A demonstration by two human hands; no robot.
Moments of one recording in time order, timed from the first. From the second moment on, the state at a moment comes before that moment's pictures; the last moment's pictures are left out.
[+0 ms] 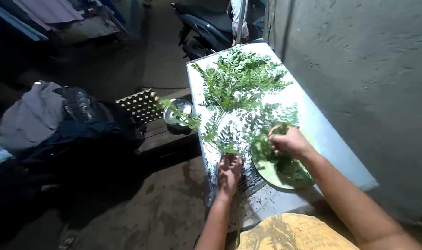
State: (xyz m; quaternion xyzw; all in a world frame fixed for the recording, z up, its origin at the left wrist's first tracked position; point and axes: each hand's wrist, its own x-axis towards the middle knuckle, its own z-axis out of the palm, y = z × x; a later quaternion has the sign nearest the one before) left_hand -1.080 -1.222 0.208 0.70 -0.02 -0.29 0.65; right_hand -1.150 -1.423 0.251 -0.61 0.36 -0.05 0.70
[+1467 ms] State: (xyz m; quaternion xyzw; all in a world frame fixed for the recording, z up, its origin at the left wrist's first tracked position) left_hand -1.040 -1.209 0.222 0.69 -0.17 -0.29 0.64; right_hand -1.118 -1.397 0.247 -0.80 0.22 -0.02 0.56
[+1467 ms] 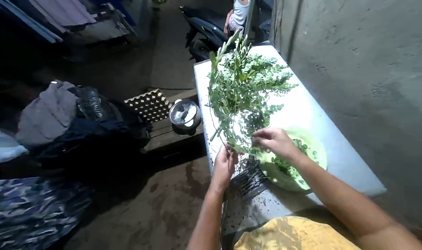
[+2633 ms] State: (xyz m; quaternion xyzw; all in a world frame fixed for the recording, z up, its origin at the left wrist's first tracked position) left_hand -1.053 -1.212 0.226 0.50 -0.17 -0.53 0.66; right_hand -1.160 -1.423 0.245 -0.71 0.25 0.00 0.65
